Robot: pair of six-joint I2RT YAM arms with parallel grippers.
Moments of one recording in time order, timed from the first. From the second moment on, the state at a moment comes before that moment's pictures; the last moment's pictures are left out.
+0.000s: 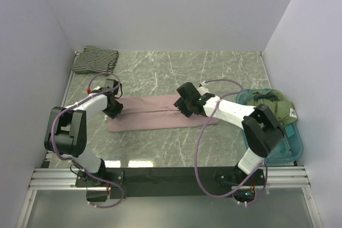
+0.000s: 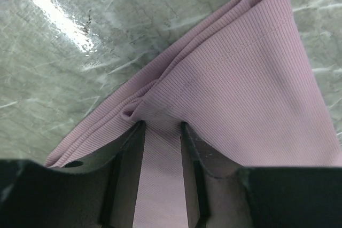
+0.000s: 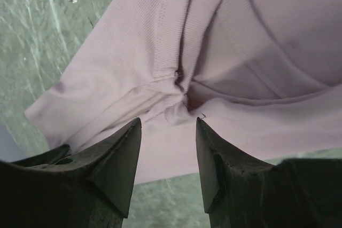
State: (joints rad) left arm -0.16 1.59 0.89 -0.52 -0.29 -1.07; right arm 0.70 1.64 1.03 -0.36 0.26 1.35
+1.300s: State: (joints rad) left arm -0.35 1.34 0.65 -0.41 -0.15 -1.30; right arm 0.47 2.13 1.61 -0.77 0.29 1.22
